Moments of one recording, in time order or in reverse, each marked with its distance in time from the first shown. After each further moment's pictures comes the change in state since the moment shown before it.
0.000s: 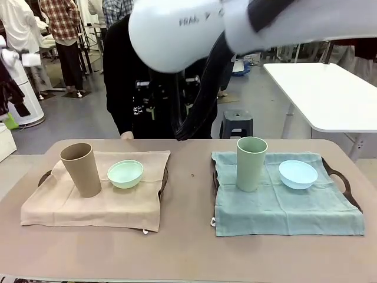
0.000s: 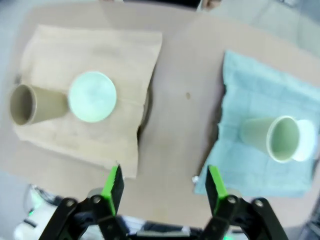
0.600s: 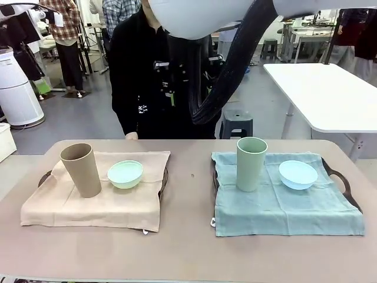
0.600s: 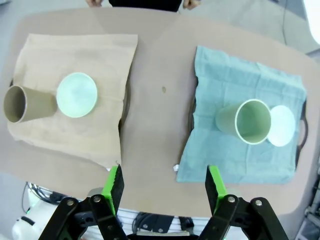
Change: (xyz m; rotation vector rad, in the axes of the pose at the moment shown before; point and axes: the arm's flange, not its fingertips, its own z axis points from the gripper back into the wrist) left arm 0.069 -0.009 0.042 0.294 -0.016 0.211; right arm -0.009 -0.032 0.035 -0.038 -0.011 -0.043
